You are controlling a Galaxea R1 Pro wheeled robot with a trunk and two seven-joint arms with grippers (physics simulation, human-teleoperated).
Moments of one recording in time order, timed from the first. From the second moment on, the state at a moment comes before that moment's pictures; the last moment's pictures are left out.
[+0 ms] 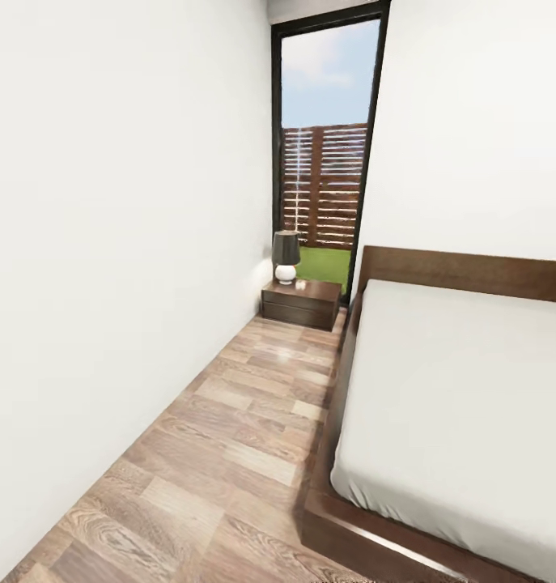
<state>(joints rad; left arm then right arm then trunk) 0.04 -0.02 0.00 -0.68 0.02 -0.09 0.00 -0.01 0.00 -0.04 -0.48 -0.16 -0.24 -0.01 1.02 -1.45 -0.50</state>
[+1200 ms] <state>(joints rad) 0.04 -0.02 0.00 -0.68 0.02 -0.09 0.00 -0.01 0.00 -0.04 -0.48 -0.16 -0.24 -0.01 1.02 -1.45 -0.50</state>
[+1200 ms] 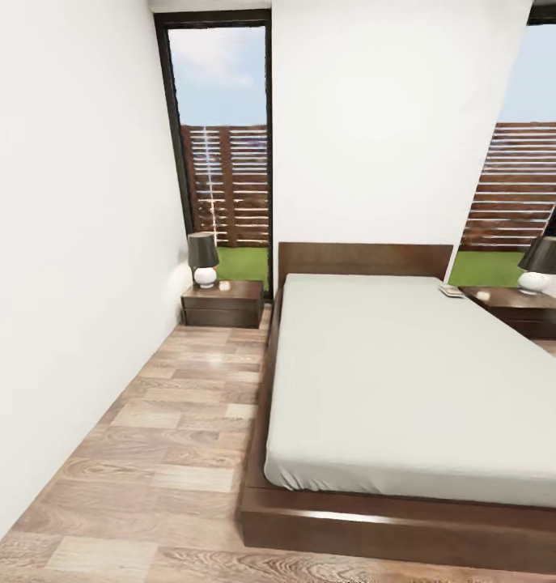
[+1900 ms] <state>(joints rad) 0.04 -0.02 0.00 -0.68 0.02 -0.09 0.00 -0.01 0.00 -0.04 -0.48 -0.16 -0.24 -0.01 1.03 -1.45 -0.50</state>
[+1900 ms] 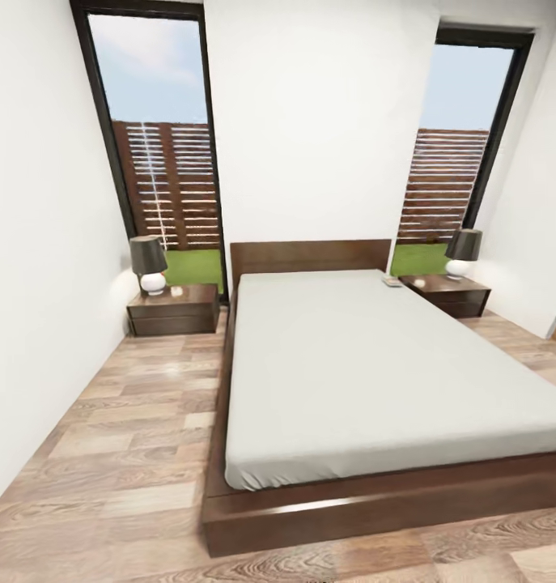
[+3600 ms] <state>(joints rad) 0.04 -0.02 0.00 -0.68 0.02 -0.09 0.00 -0.01 0.00 -0.03 -0.48 -0.16 -0.24 -0.01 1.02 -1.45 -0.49</state>
